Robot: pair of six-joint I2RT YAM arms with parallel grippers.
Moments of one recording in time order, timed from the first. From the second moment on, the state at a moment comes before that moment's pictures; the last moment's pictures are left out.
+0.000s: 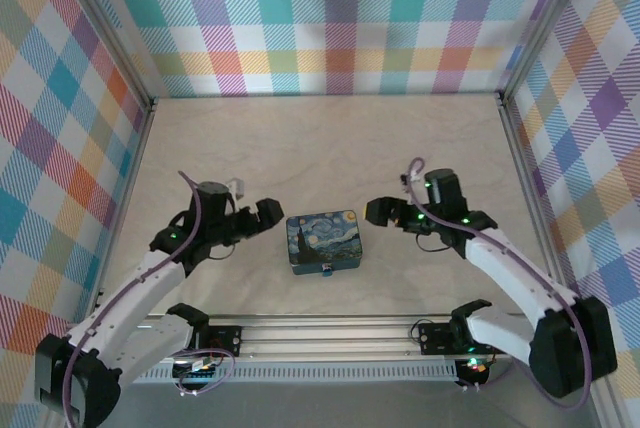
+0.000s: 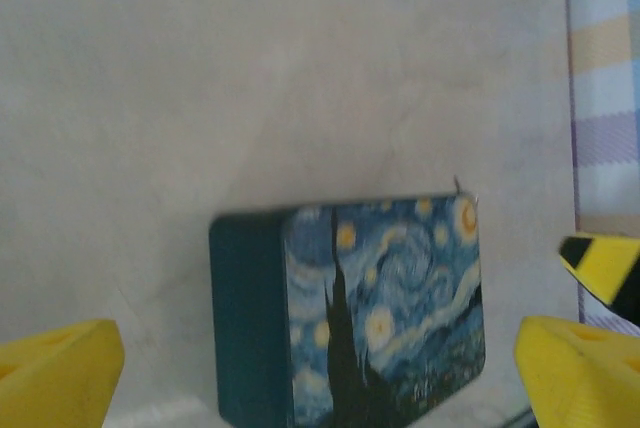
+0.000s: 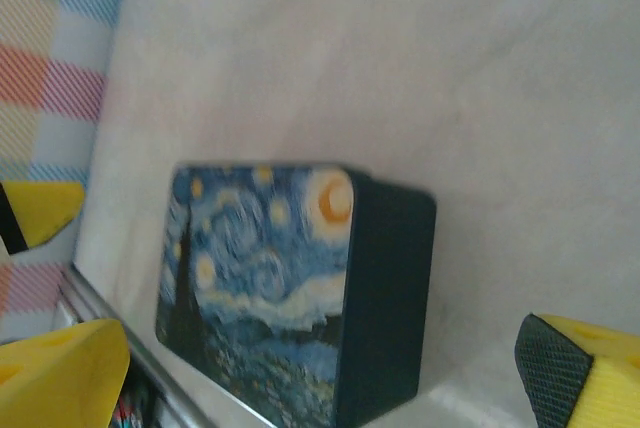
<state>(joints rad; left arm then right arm) -0.43 0.92 0.63 -0.45 0.29 -0.80 0.41 1.10 0.65 -0.34 -0.53 0.54</state>
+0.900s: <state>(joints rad) -0.63 1.34 0.69 -0.26 0.34 -0.95 0.62 1.42 0.74 -0.28 -0.50 0.61</state>
